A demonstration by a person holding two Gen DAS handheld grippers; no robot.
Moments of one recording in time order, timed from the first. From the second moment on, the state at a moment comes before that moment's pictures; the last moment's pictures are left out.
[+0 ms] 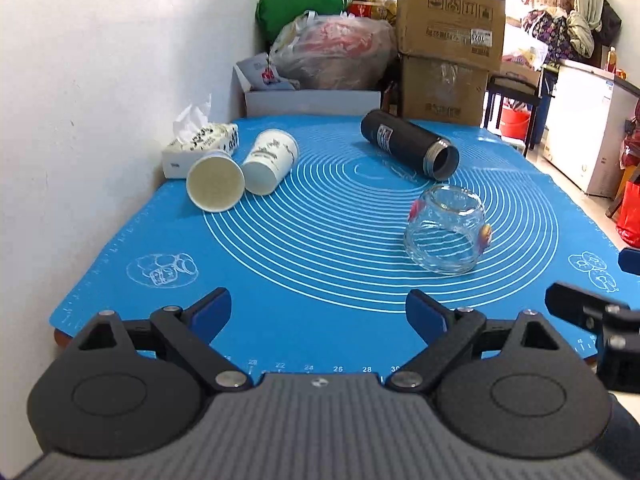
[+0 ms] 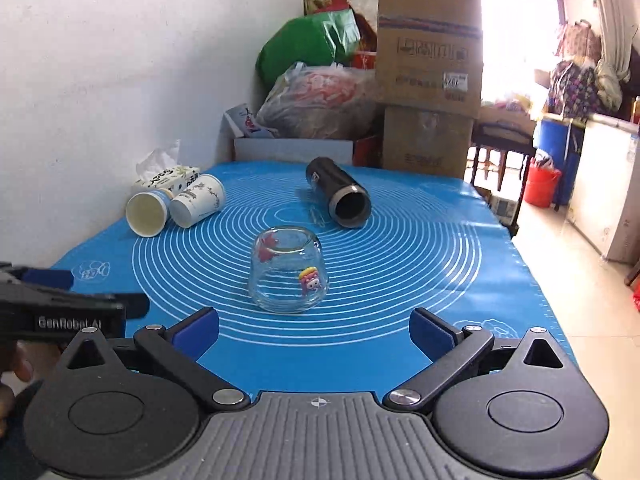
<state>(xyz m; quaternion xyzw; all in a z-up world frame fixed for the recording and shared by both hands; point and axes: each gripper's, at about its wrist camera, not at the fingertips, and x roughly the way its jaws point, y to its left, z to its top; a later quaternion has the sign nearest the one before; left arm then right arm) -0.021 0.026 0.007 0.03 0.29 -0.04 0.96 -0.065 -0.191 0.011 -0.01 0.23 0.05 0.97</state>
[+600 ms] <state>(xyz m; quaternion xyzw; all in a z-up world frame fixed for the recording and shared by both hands) -0.047 0.027 0.004 0.05 0.27 -0.04 0.96 -0.090 -0.179 0.013 -0.02 0.20 0.05 0.98</state>
